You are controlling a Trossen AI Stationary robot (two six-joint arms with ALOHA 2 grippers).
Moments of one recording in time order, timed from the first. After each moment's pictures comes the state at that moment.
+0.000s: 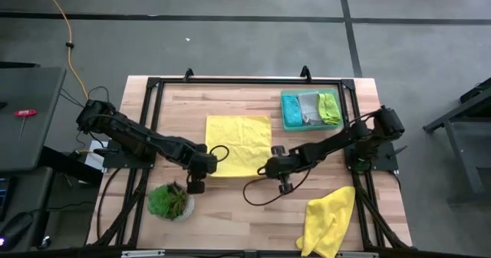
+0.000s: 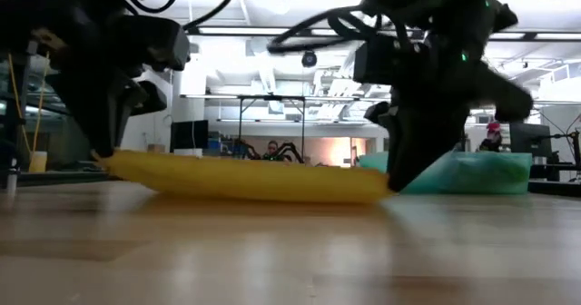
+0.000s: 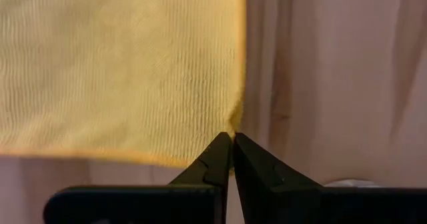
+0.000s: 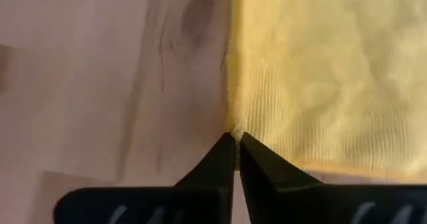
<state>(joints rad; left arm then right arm) -0.17 1.49 0.83 -0.64 0.05 -0.34 0.25 1.73 0.93 -0.31 0.06 0.05</state>
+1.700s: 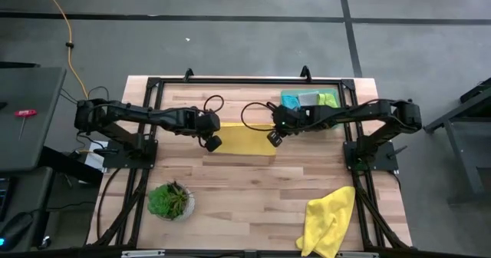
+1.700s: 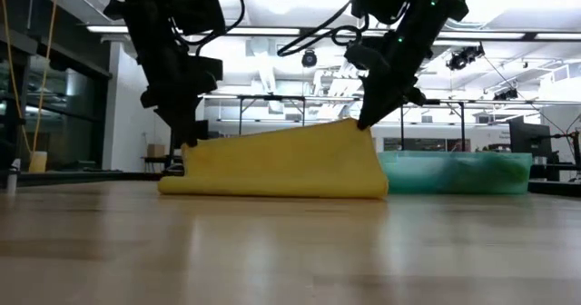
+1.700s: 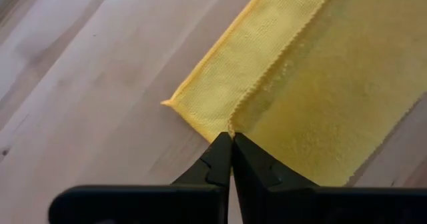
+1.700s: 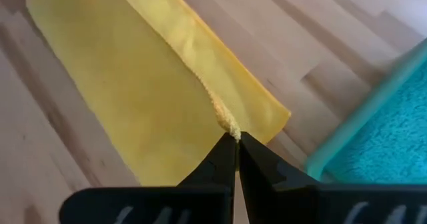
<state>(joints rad) 0.25 1.43 0.84 -0.61 -0.31 -0.44 -0.14 1.50 0.99 -0.49 0.20 0.54</state>
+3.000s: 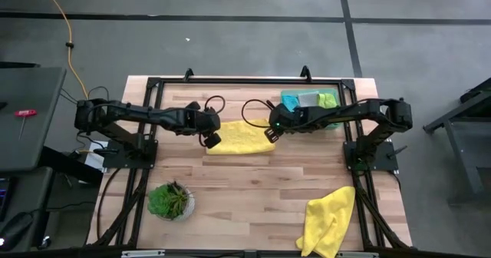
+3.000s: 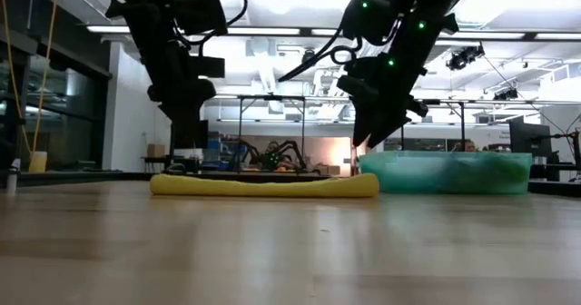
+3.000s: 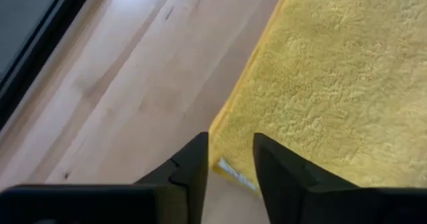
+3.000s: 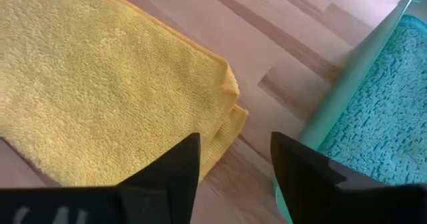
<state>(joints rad) 0.27 1.43 0.84 -0.58 -0.44 -0.32 -0.16 1.59 0.99 -0.47 0.33 0.62</state>
